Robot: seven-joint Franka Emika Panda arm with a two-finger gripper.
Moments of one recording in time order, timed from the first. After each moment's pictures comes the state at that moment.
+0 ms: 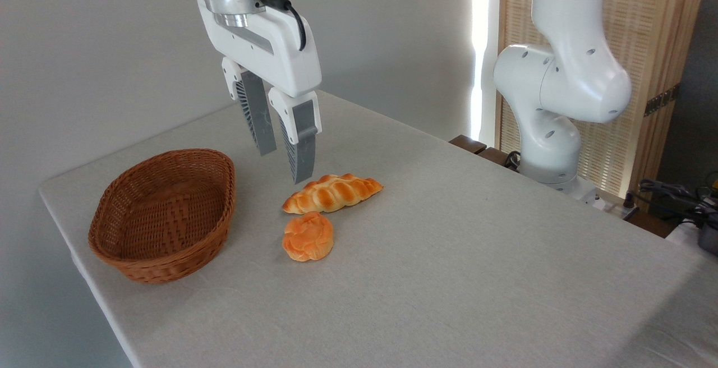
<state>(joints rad) 0.02 0.00 -0.06 -1.59 -0.05 1.61 0.78</state>
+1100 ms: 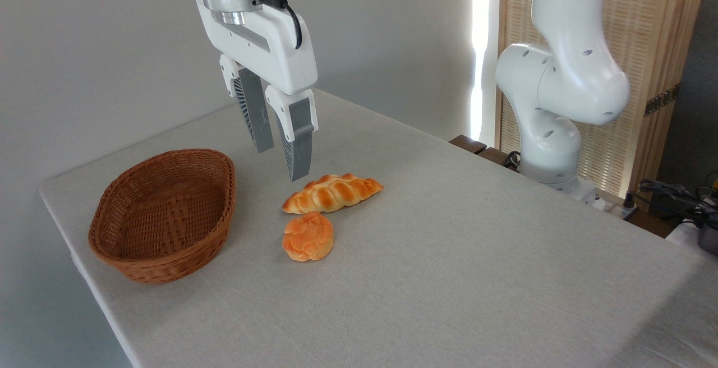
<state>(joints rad) -0.06 0.00 0.01 -1.59 -0.06 1.61 0.78</state>
